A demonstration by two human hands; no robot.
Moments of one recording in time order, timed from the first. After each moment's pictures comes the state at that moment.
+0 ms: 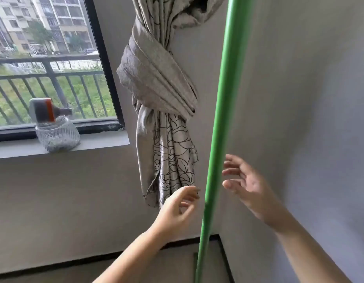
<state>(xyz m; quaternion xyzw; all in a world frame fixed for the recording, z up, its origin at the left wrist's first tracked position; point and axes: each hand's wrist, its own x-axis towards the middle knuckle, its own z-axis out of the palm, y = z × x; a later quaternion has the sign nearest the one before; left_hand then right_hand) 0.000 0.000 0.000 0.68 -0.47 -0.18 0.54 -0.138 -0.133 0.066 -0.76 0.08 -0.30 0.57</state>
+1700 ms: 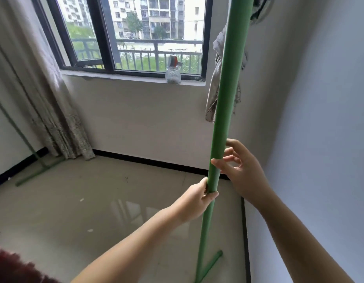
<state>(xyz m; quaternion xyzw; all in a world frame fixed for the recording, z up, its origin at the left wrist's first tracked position) -0.502 0.428 -0.007 0.79 -0.36 -0.17 0.46 -0.575 0.310 0.087 -0.83 0.02 -0.24 0.50</state>
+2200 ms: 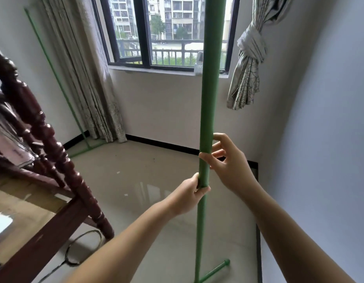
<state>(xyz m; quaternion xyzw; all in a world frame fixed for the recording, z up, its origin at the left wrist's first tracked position) -0.709 0.630 -0.003 0.83 -0.32 -0.11 0.44 -0.766 0.509 0.087 -0.84 -0.02 -0.24 0.48</state>
